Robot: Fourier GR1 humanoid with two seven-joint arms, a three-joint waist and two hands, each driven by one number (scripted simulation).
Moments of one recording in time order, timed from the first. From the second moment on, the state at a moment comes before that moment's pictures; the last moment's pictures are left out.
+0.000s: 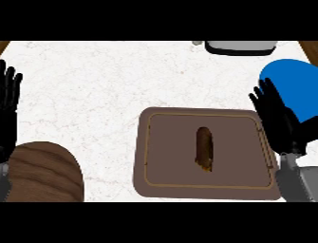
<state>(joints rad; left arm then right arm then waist) -0.13 0.51 -0.12 -1.68 0.34 0.39 -0.18 -0.19 -0.24 0.05 -1.45 -0.46 -0.13 0.09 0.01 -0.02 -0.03</state>
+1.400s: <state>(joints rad) -0.07 0.40 -0.32 -1.44 0.26 0.40 0.13 -0.38 -0.57 0.64 -1.62 0.37 0.04 0.28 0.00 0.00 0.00</state>
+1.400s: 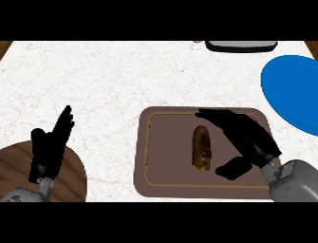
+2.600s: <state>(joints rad) -0.05 0.34 -0.28 -1.47 0.19 0.38 0.19 -0.67 -0.30 0.65 -1.40 0.41 0.69 0.79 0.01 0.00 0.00</state>
